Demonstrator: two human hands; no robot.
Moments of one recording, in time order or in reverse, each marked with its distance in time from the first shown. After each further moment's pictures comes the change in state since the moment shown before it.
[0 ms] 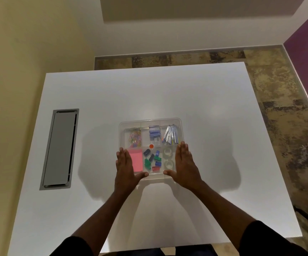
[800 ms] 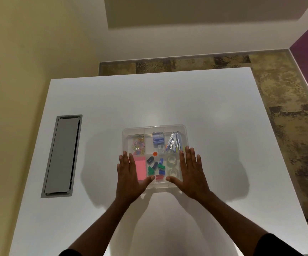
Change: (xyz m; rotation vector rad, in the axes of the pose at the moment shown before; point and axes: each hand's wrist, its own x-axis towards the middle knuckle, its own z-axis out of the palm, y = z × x) left_hand 0.012 -0.004 0.001 0.128 0.074 0.083; right_hand 0.010 0.015 0.005 -0.083 0.113 -0.075
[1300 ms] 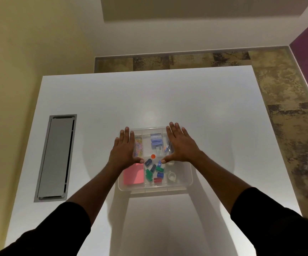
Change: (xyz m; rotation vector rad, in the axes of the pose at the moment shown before) left_hand 0.119 0.005 -0.060 0.316 -0.249 0.107; right_hand 0.129 -0.006 -0.070 -0.106 -0.230 -0.158
